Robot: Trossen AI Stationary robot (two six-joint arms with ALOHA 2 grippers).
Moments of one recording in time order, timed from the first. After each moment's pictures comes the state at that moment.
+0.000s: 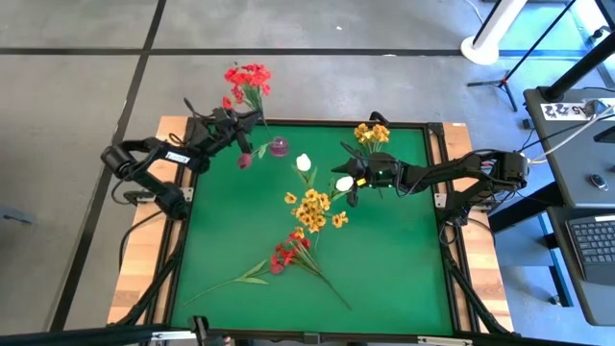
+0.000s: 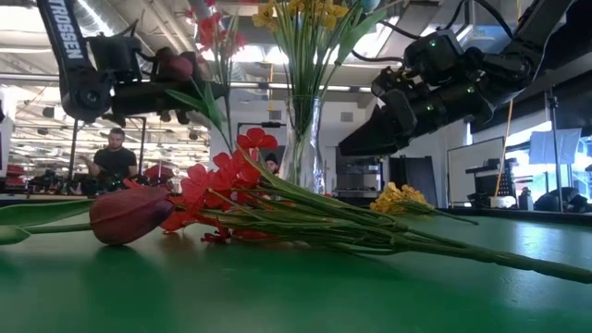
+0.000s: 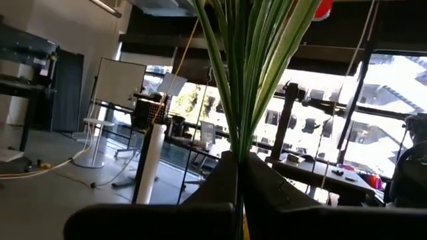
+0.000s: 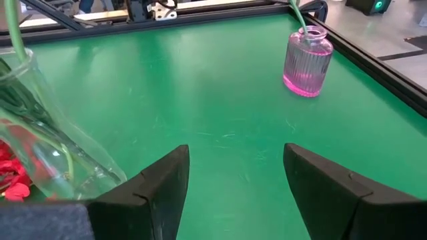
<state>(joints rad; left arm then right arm) 0.85 1.50 0.31 1.54 0.26 -0.33 -0.27 1.51 0.52 0.63 -0.12 -0.01</state>
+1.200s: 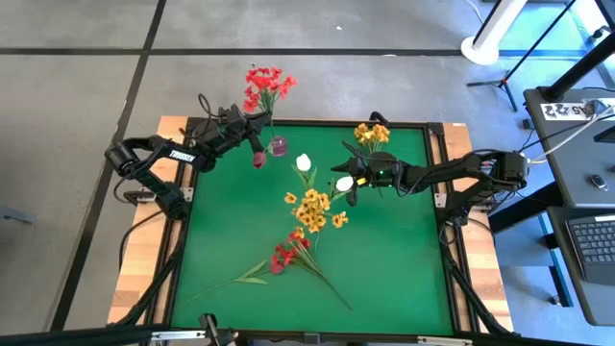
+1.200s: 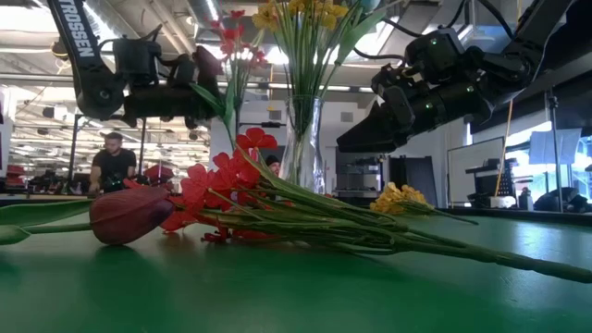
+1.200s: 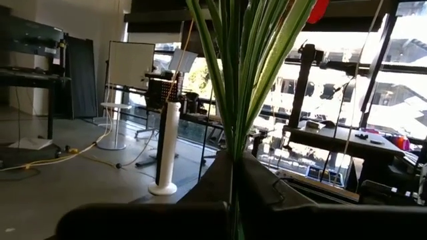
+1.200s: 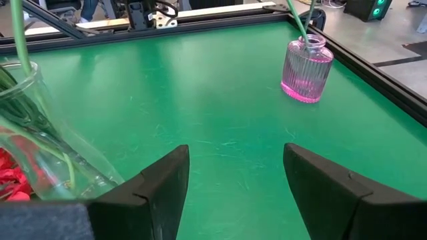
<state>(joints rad) 0.78 1.53 0.38 1.37 0.17 -0.18 -0.27 1.51 0.52 0.66 -0.12 0.00</state>
